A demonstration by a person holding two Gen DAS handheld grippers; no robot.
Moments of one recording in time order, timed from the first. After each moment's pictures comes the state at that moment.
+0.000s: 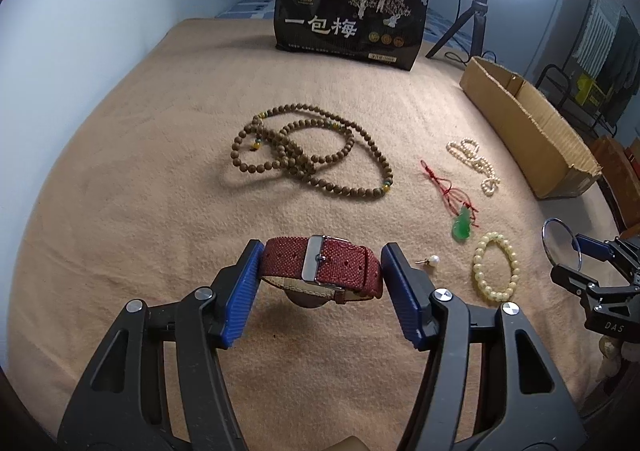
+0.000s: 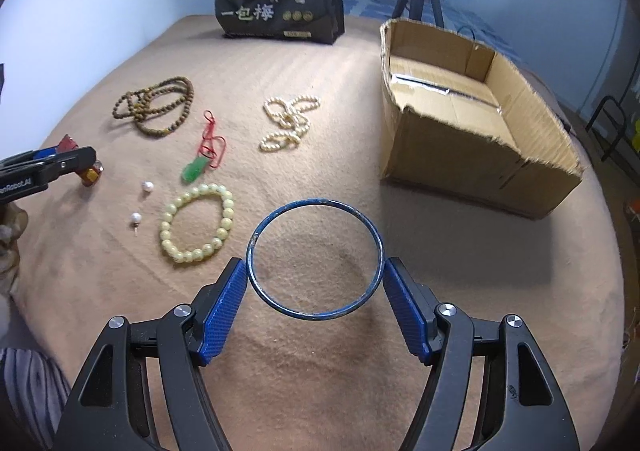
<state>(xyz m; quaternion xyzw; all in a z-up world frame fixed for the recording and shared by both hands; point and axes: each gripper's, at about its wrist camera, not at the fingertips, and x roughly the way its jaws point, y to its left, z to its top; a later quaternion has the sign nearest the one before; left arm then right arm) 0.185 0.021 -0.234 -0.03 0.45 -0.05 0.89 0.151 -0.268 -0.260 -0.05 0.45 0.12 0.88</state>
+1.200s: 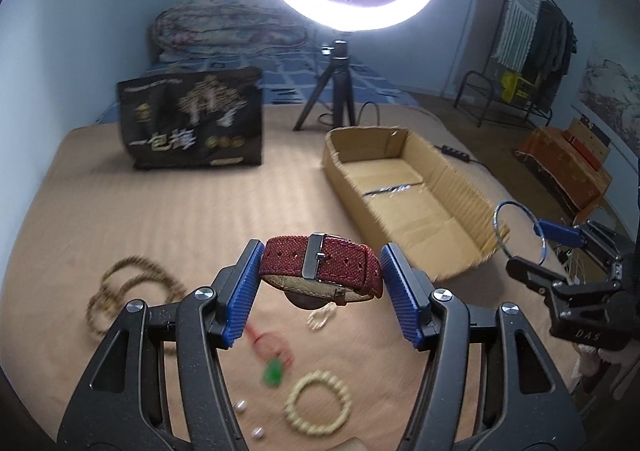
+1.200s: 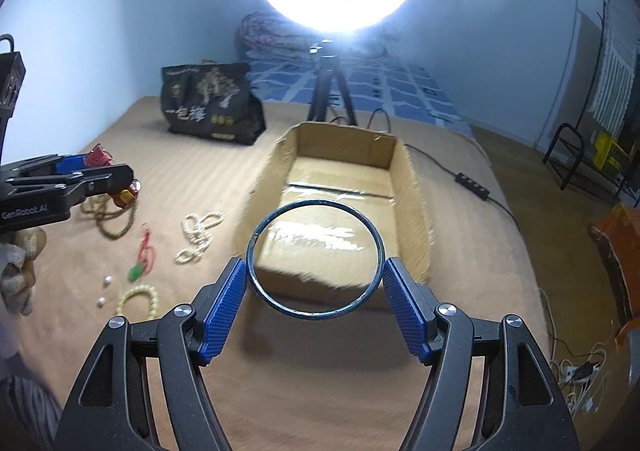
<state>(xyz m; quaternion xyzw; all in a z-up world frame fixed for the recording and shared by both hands) 0.254 -0.133 -0.151 0.00 0.37 -0.19 0.91 0.174 -0.357 -0.177 -0.05 0.35 0.06 0.93</state>
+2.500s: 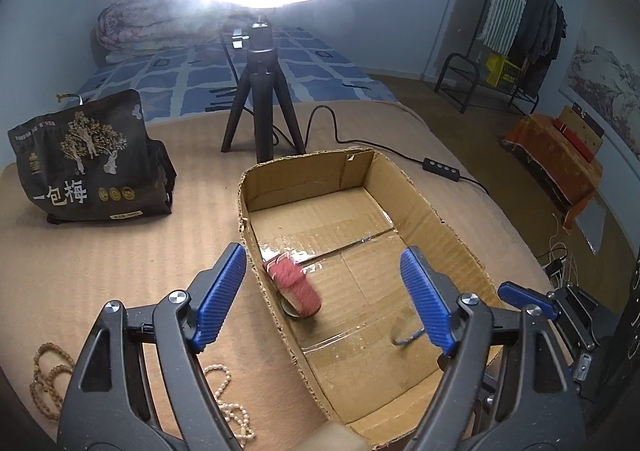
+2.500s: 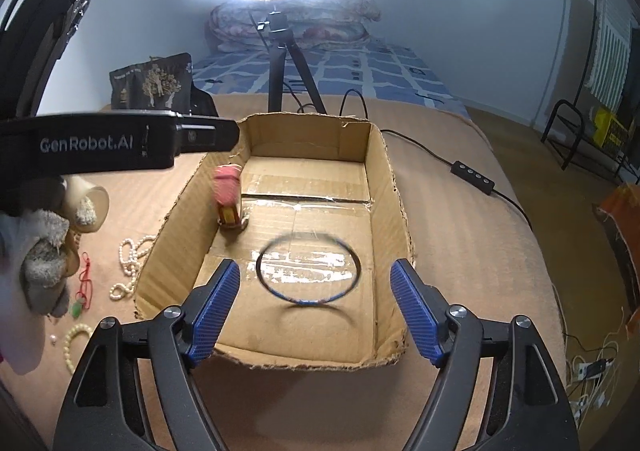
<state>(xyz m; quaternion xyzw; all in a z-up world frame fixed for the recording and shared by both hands) 0.355 -0.242 -0.166 0.01 0.39 -0.23 0.89 0.240 -0.388 -0.209 -0.02 0.37 0.04 0.93</state>
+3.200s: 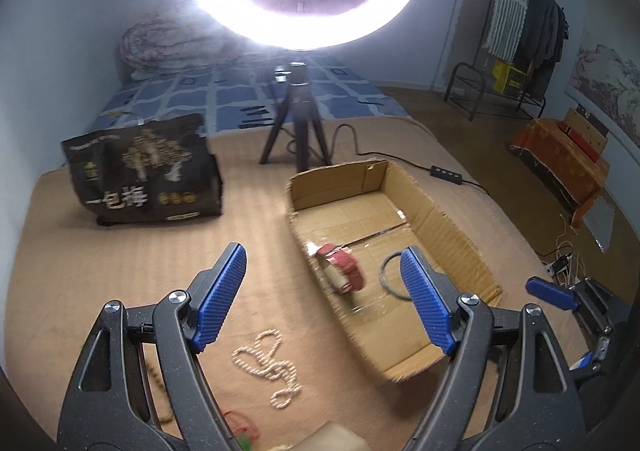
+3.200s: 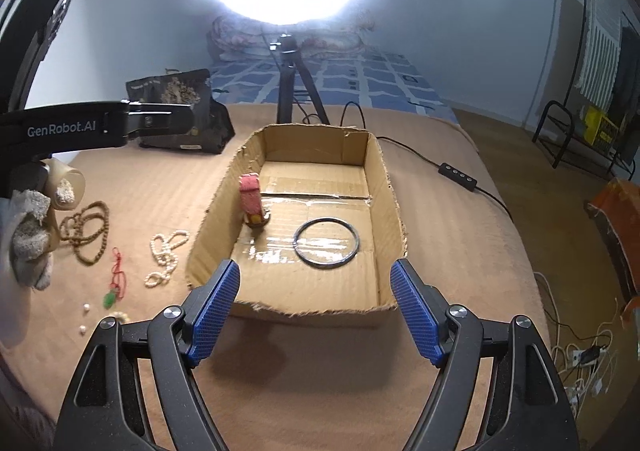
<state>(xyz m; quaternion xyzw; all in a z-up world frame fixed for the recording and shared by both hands) 0.313 -0.189 -0.125 0.02 0.37 -0.21 0.91 0.195 -0.374 -0.179 -0.01 0.36 0.04 0.93</state>
